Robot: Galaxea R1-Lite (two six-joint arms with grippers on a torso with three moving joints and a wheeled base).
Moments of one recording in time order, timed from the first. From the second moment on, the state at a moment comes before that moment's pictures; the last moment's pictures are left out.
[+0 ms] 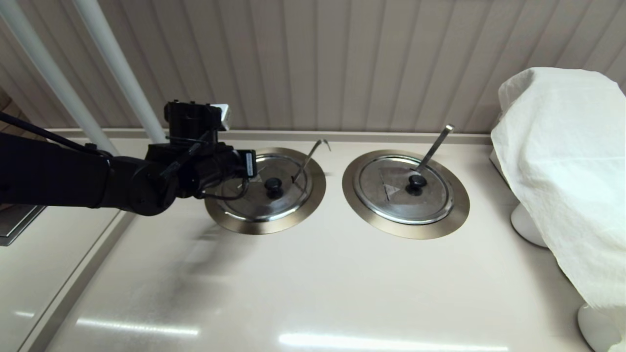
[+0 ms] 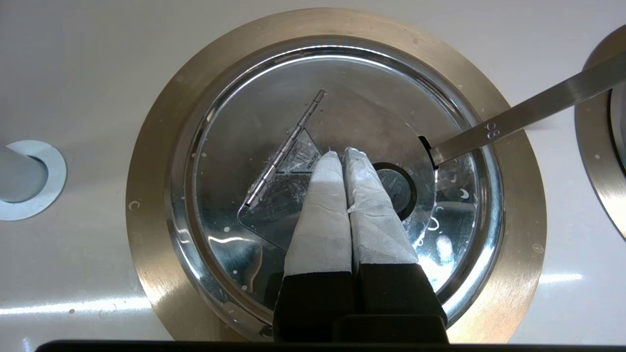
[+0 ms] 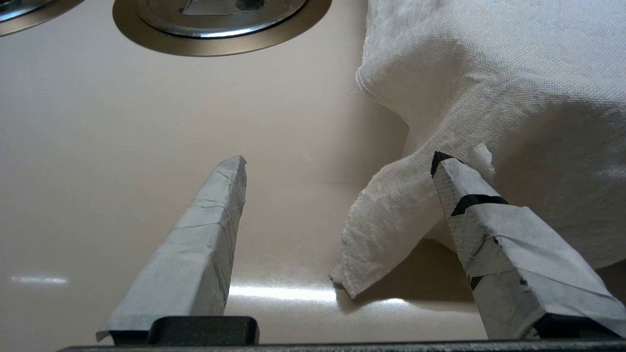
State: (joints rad) left arm -0.36 1.93 -1.31 -0.35 0.18 -0.11; right arm 0.00 0.00 0.00 0.00 0.00 -0.01
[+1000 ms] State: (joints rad) left arm -0.42 2.09 -1.40 -0.50 0.38 -0.11; right arm 0.00 0.00 0.00 0.00 0.00 -0.01
